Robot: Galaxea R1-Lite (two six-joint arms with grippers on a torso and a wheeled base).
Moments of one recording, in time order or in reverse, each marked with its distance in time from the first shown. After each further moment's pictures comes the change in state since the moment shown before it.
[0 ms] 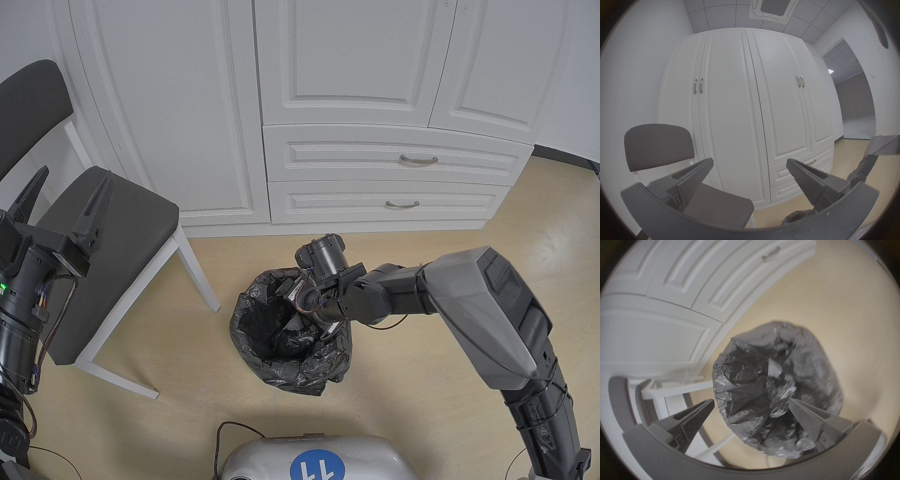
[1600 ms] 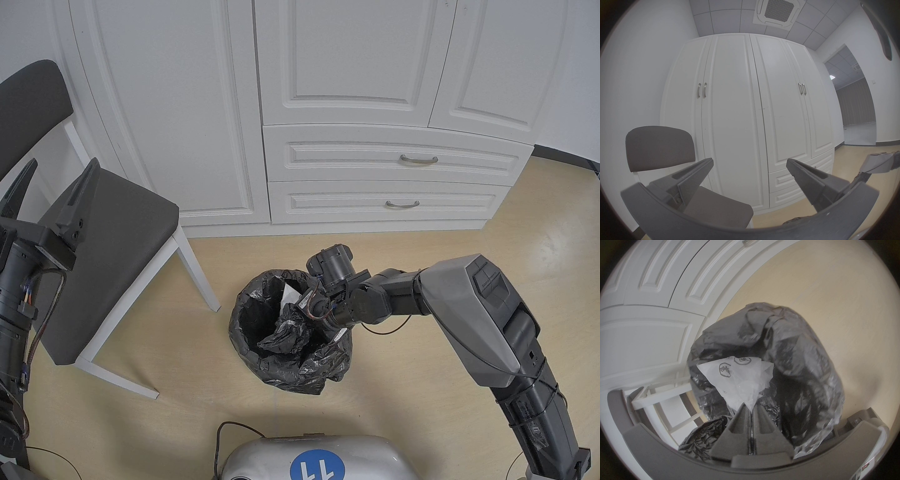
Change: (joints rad) left arm -0.002 -0.043 -0.008 0.000 -0.003 -0.019; right arm -0.054 0.081 -0.062 0.071 0.123 0.066
